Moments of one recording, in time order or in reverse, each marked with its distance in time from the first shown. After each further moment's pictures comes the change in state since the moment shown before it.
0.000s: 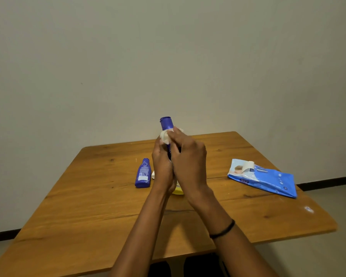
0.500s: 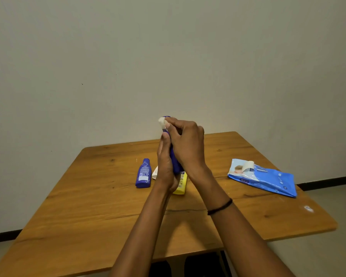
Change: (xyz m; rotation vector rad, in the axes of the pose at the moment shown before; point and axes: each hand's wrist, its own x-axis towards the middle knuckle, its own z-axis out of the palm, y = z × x) left_hand -0.011 0.009 0.010 -0.091 -0.056 -0.053; right_hand 0.035 -0.004 0.002 0.186 -0.045 0.103
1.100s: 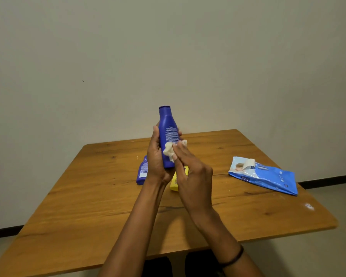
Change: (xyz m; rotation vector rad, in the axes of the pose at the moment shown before) left_hand 0.006 0.016 -0.012 -0.282 -0.109 -0.171; right_hand -0.084 0.018 -0.015 -0.029 0.003 -0.084
